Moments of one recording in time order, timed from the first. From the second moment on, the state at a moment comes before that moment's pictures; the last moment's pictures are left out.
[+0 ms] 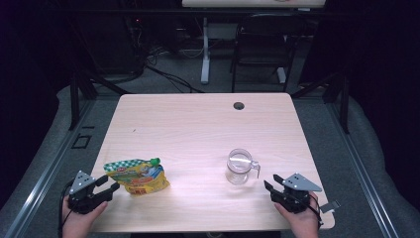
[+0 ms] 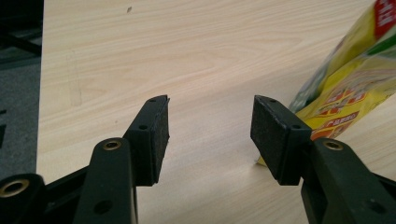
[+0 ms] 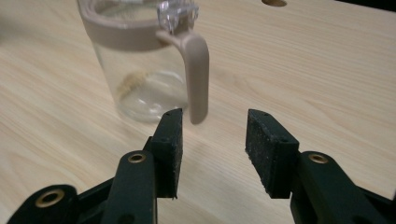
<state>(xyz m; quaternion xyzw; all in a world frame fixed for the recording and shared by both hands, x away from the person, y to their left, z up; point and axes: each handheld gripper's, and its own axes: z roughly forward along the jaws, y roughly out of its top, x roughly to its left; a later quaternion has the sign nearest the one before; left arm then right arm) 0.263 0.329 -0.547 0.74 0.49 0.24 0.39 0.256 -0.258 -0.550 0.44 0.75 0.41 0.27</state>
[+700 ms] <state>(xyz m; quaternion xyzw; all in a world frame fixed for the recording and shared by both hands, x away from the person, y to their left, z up) 0.252 0.333 -0.548 0.74 0.49 0.22 0.41 0.259 -0.252 -0.546 0.43 0.75 0.42 0.27</state>
